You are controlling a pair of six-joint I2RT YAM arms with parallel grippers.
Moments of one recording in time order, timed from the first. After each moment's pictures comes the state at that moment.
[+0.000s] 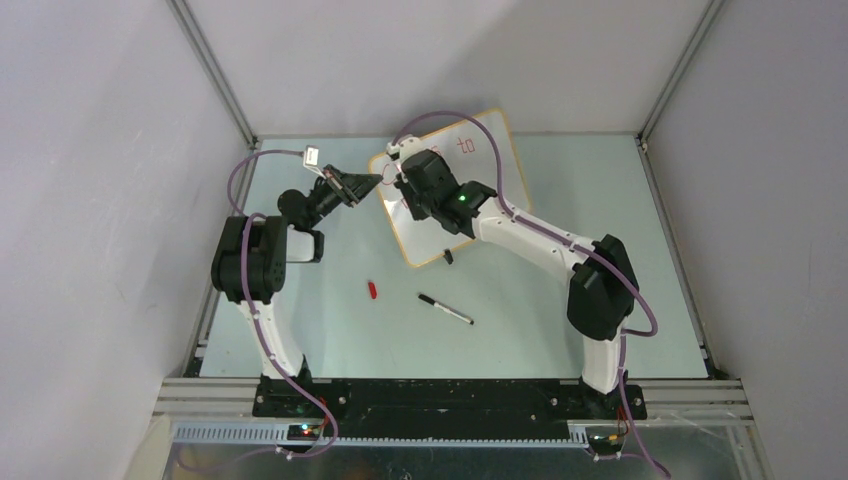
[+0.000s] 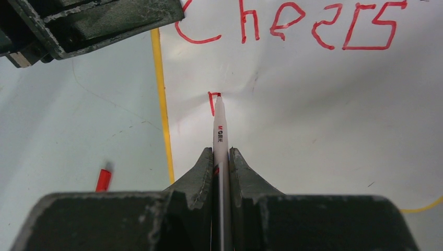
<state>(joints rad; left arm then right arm) -0.01 1.96 0.84 1.46 0.81 -1.00 0.85 1.90 1.72 -0.42 0.28 0.10</state>
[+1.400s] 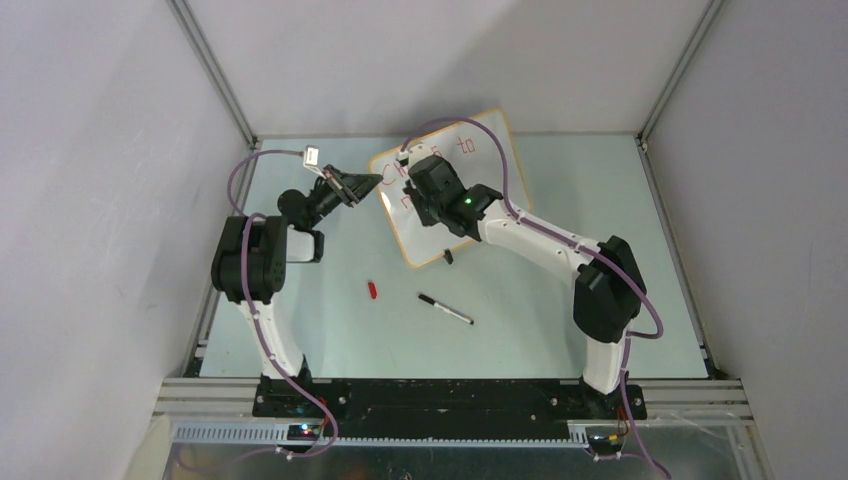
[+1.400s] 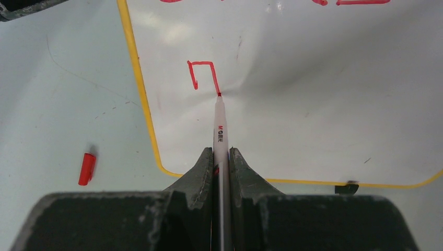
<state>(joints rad) -0.01 1.96 0.84 1.46 0.81 -1.00 0.83 1.87 1.64 -0.45 0.28 0.12</state>
